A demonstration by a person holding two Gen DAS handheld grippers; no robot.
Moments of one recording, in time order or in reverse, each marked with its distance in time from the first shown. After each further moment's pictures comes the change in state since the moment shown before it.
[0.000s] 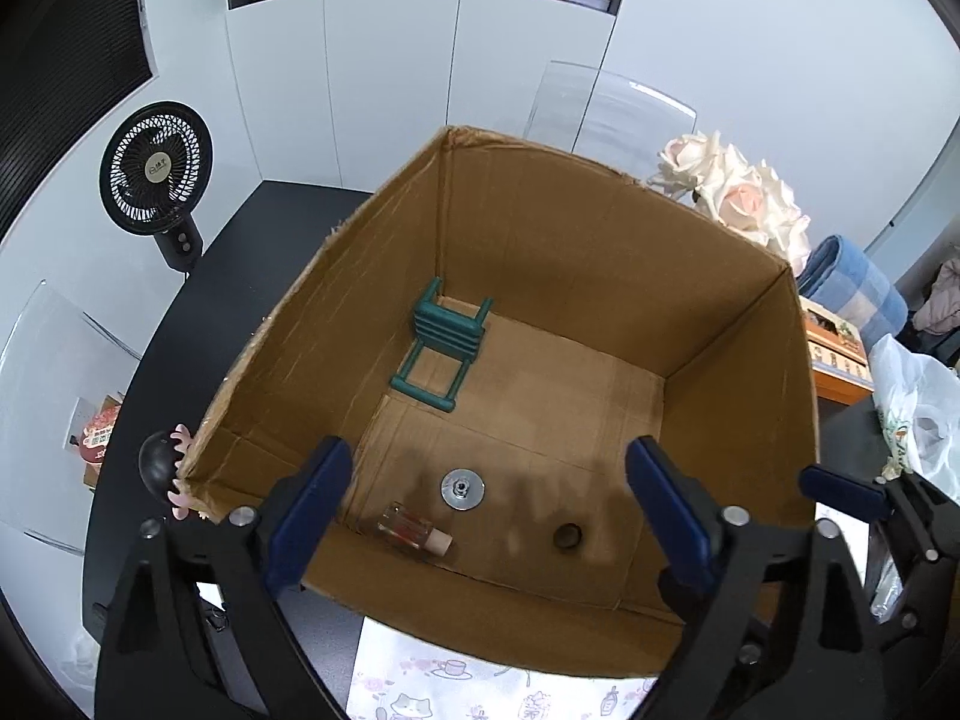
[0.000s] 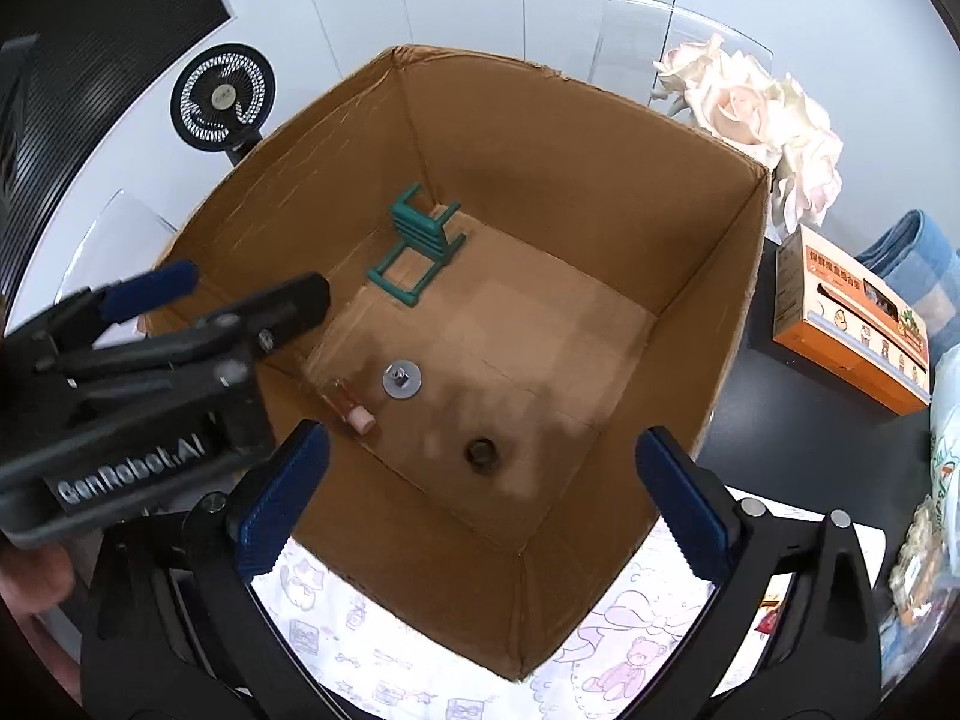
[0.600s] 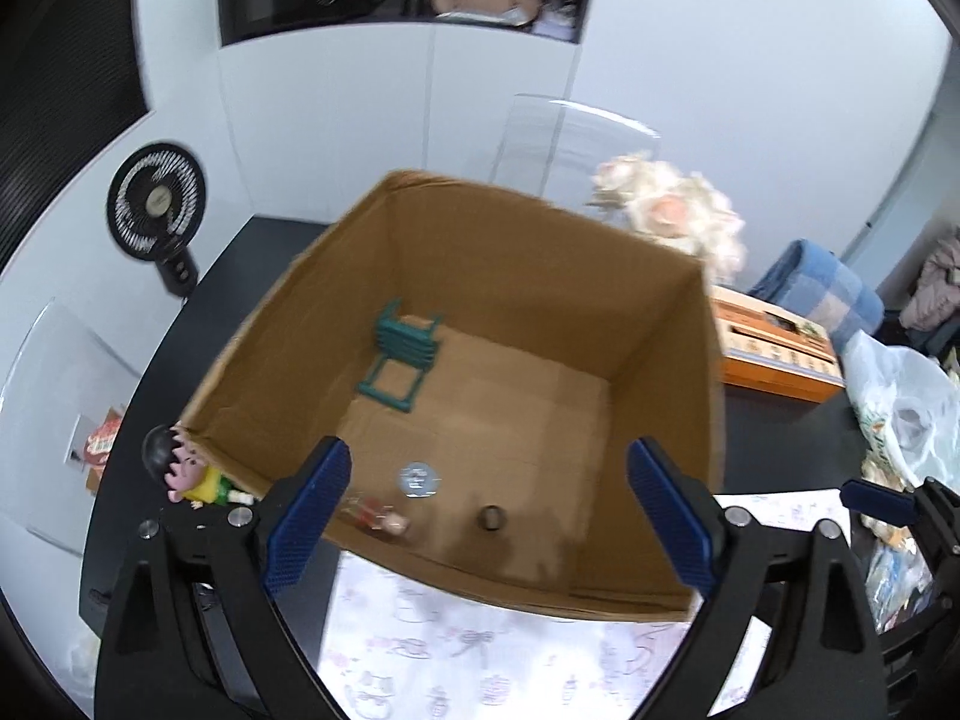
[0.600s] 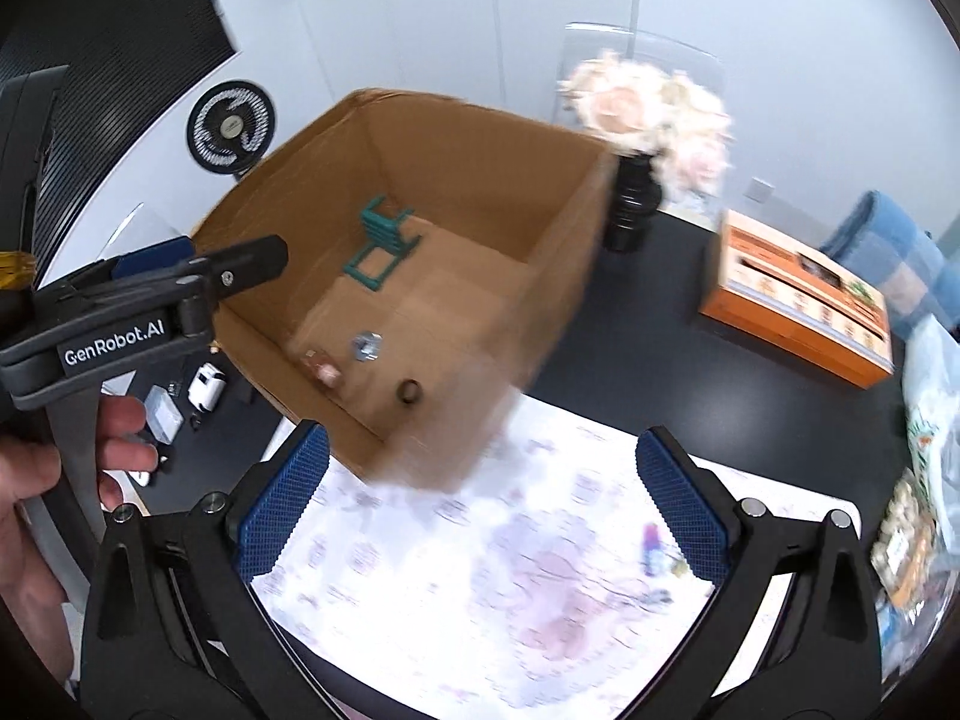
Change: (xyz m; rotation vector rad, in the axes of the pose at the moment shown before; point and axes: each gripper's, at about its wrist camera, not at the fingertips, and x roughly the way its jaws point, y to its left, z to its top) left arm -0.050 -0.065 -0.027 0.055 -0.094 -0.029; right arm -0.084 -0.078 -0.069 0.041 -0.091 0.001
